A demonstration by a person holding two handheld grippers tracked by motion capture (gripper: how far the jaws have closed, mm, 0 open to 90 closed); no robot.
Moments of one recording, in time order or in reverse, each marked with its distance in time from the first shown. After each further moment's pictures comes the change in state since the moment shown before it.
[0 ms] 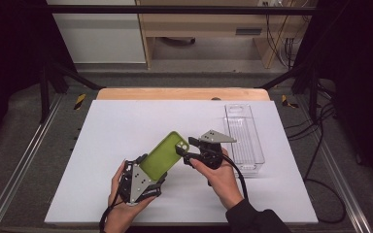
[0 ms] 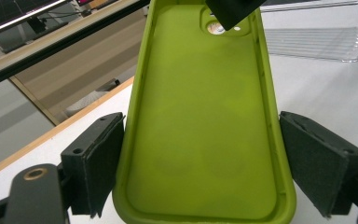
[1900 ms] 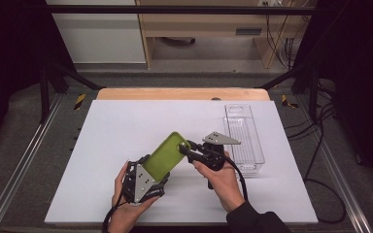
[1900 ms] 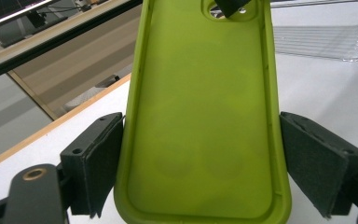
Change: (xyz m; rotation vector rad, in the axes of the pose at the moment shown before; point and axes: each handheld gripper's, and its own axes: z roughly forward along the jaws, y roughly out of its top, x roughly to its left) left arm -0.007 0.000 0.007 0.016 0.005 -0.018; right arm 0.000 -0.003 -0.008 -0.023 0.028 0.063
